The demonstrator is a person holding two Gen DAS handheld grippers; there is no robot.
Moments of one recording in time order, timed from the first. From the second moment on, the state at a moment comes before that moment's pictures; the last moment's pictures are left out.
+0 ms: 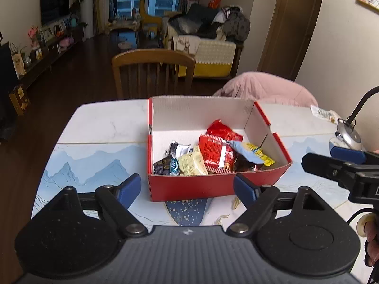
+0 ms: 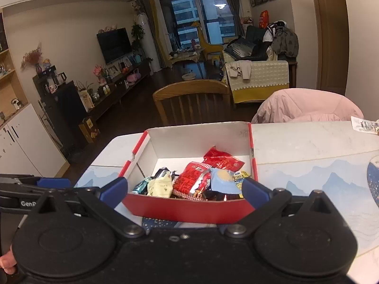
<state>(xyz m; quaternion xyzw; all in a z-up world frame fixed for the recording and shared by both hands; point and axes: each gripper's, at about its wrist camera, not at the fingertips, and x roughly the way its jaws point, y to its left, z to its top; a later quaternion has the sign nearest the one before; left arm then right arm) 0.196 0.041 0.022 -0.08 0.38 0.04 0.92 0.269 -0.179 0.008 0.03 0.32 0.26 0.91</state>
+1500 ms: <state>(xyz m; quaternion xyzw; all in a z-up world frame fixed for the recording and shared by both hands) 0.163 0.033 0.035 -0.08 0.36 0.04 0.93 0.228 -0.182 0.015 0.03 0.30 0.25 0.92</state>
